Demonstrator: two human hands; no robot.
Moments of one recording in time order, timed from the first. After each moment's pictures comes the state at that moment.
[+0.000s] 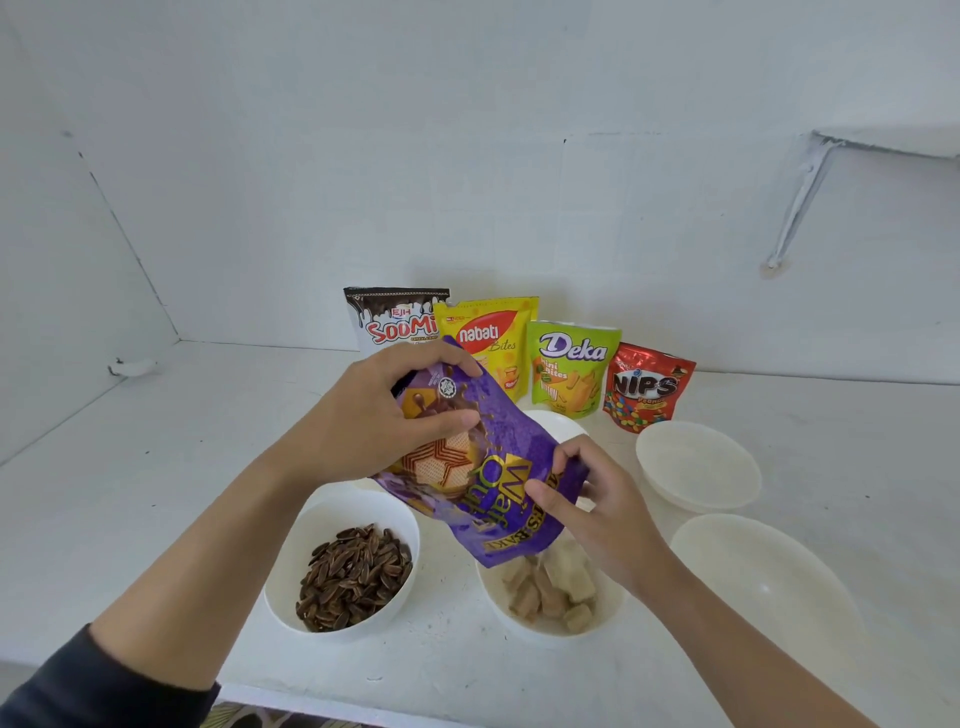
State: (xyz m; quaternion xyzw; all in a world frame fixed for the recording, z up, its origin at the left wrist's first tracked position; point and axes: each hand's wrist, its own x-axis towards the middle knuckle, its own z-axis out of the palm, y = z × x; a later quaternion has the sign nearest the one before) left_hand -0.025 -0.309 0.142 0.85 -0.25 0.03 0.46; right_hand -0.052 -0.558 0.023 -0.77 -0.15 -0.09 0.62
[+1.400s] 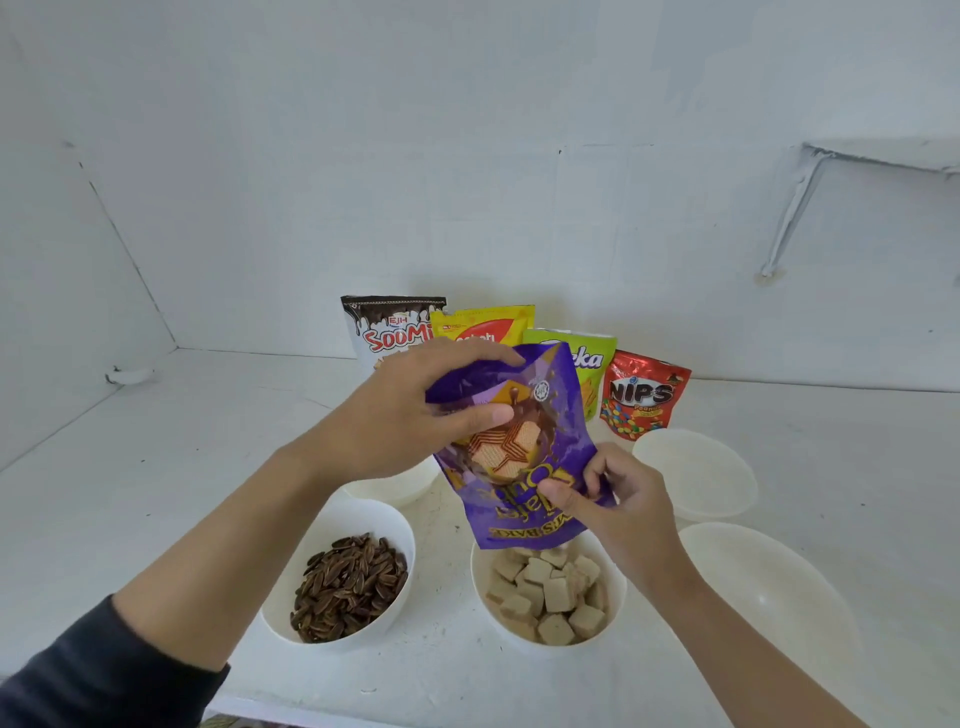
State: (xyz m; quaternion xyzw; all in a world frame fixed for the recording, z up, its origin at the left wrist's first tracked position) left_hand -0.019 -0.334 0.153 0.85 -0.33 0.05 0.40; right_hand -0.049 -0.574 0.024 -0.74 -0.11 -0.18 0.64
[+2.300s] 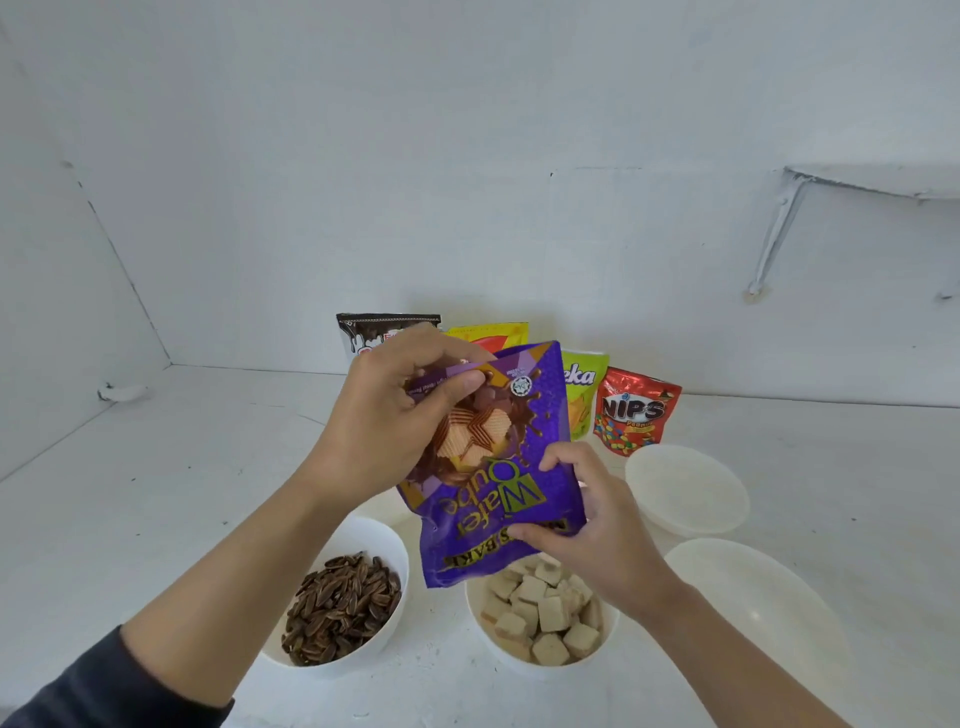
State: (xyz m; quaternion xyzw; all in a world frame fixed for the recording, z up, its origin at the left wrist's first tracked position) left_hand -0.027 -0.345 0.159 0.79 -0.31 0.25 0.47; right_hand -0.061 -0.557 0.053 -0.77 -0.19 -0.13 0.59
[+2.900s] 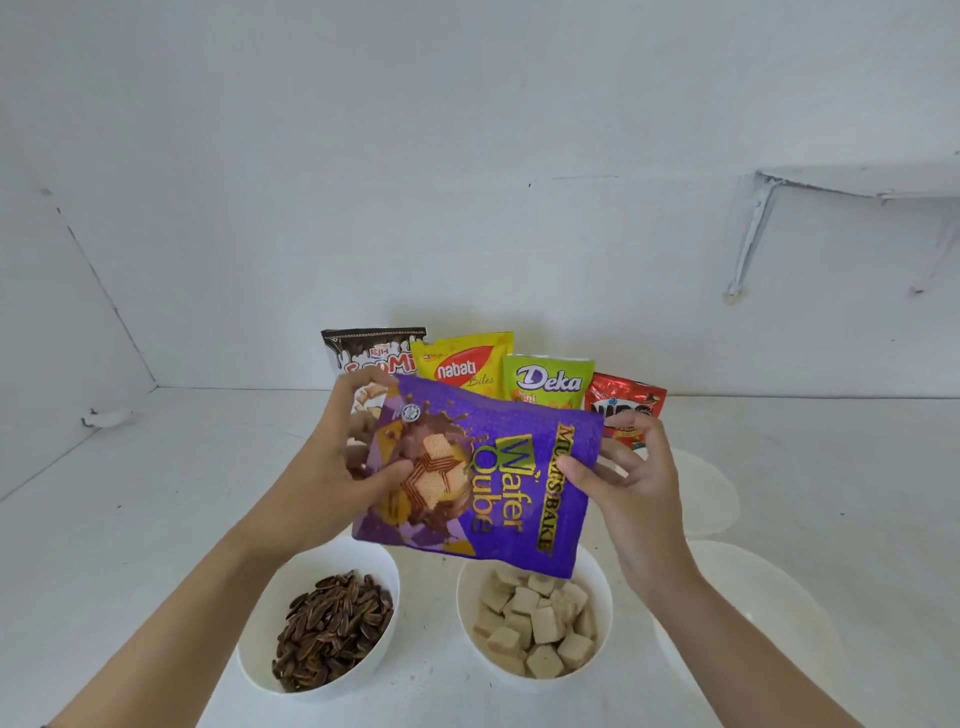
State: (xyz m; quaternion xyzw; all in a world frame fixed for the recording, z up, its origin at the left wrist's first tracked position) left_hand -0.024 -0.300 0.117 0.80 -0.21 0.05 0.55; right_hand -0.046 -0.577 0.063 -0.57 -0.01 -0.18 0.80
